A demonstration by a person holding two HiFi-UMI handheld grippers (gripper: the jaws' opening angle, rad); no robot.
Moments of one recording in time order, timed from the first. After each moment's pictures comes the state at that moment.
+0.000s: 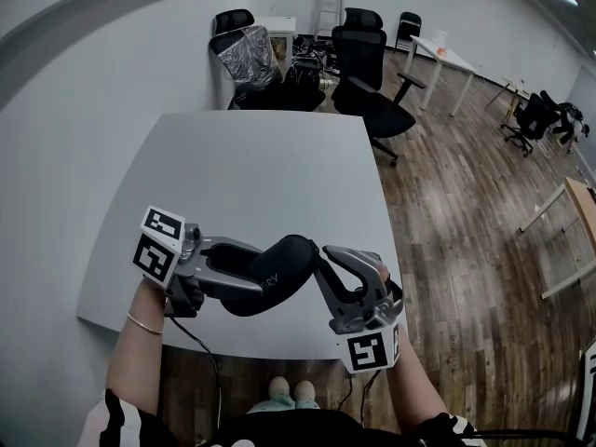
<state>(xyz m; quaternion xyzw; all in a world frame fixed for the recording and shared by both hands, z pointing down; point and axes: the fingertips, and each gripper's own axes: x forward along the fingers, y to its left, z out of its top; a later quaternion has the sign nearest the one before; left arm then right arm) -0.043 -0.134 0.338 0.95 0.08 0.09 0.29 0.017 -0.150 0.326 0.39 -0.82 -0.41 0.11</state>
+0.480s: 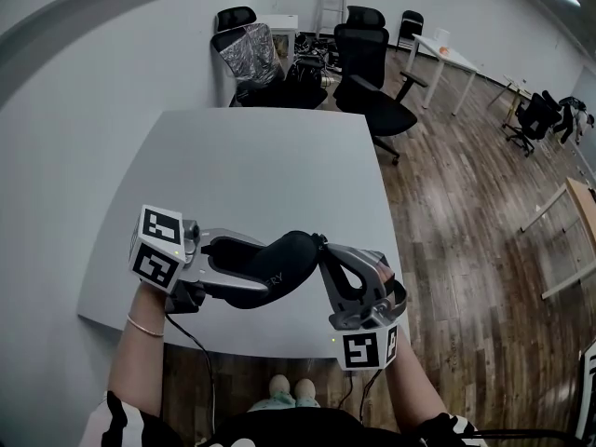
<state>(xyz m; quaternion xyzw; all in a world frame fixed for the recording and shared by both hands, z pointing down) -0.042 -0.136 0.331 0.97 0.04 0.13 0.21 0.020 -0.157 0.324 0.42 -0.79 -0.43 0.16</state>
